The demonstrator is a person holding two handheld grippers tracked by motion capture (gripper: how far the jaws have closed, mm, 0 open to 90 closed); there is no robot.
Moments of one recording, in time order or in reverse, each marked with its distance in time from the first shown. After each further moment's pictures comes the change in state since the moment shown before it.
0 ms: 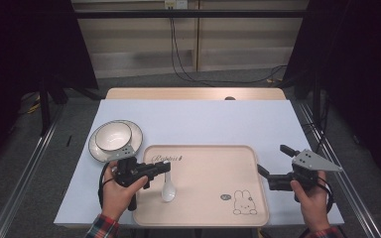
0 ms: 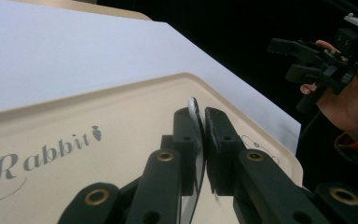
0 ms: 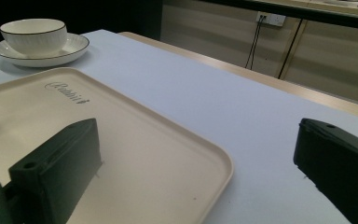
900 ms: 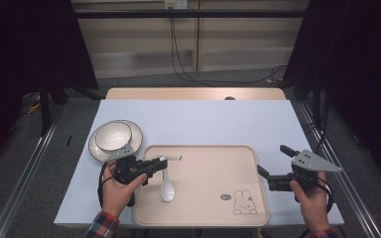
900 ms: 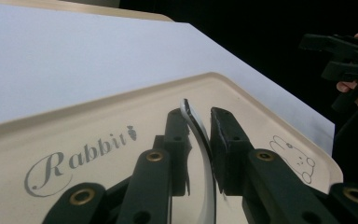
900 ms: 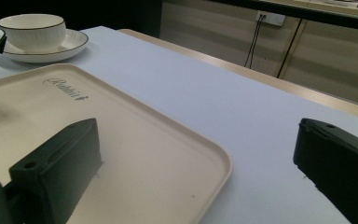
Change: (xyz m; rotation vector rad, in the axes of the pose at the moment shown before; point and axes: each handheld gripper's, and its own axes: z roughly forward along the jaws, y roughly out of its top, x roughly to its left) left arm 0.014 -0.003 0.002 -0.006 0.079 0.029; right arm 0.001 -0.001 0.000 0.008 0.000 -0.014
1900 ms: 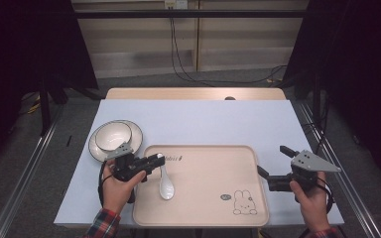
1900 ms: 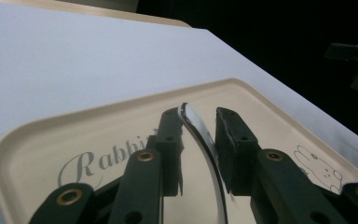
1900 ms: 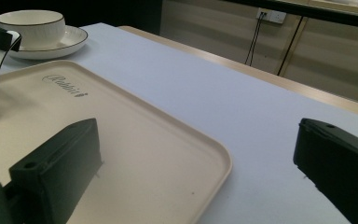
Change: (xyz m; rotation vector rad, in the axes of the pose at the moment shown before) left arm 0.017 -0.005 0.004 -0.034 0.050 -0.021; right arm 0.000 -0.001 0.001 0.007 0.001 0.001
